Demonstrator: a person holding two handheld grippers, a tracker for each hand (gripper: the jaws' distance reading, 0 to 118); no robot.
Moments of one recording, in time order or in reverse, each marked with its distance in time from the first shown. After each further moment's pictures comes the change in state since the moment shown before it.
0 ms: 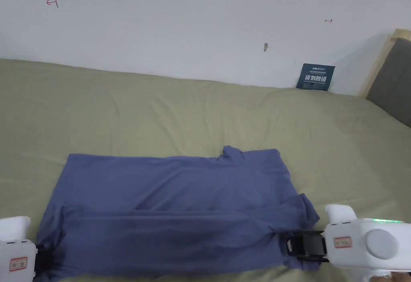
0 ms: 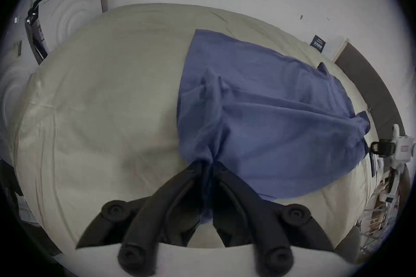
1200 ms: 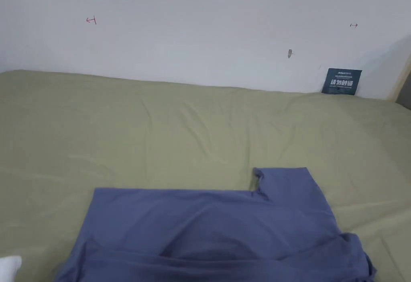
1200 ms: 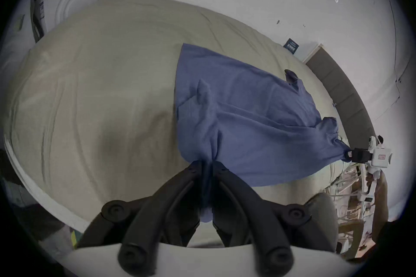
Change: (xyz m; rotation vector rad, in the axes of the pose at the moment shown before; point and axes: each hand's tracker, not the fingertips) left arm -0.057 -0.077 0.097 -0.065 -0.209 0.052; right arm 0.011 -0.130 0.150 0.009 0.123 -0.048
